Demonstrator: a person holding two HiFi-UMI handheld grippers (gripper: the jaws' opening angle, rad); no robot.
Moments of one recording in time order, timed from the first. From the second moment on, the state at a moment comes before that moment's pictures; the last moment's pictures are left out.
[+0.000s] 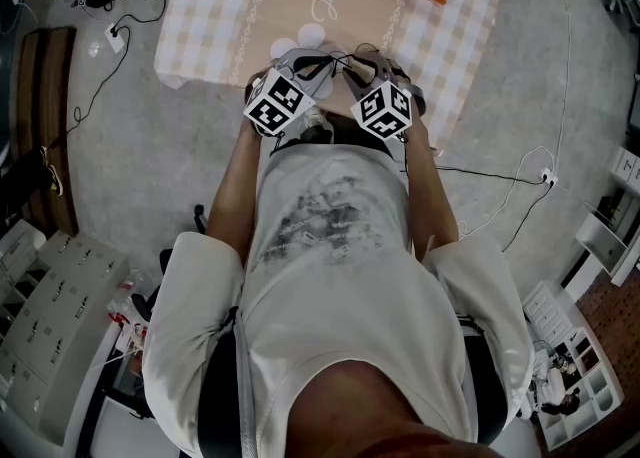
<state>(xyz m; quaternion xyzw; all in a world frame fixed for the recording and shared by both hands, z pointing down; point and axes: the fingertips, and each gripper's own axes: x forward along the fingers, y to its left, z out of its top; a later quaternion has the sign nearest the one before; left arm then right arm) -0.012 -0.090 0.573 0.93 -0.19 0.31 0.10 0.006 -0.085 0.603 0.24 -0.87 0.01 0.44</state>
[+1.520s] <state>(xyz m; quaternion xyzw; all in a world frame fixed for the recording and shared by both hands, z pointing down) -0.009 -0.091 0.570 0.93 -0.19 0.30 0.11 -0.026 -0.061 0.623 0.20 -0.85 -0.08 0.48</state>
